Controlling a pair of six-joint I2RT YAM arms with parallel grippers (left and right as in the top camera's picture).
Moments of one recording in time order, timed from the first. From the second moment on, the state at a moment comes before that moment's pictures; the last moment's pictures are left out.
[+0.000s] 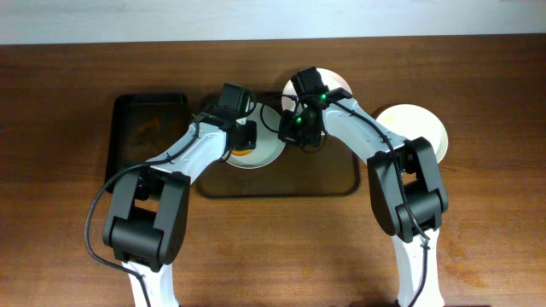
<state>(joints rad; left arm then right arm) -0.33 2.05 1.36 -0.42 -0.03 -0.21 0.39 2.26 1.71 -0.69 -0.34 0.59</state>
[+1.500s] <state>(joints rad) -0.28 2.27 1.72 -0.72 0.18 0.14 0.39 2.26 1.71 -0.72 -0.36 0.56</state>
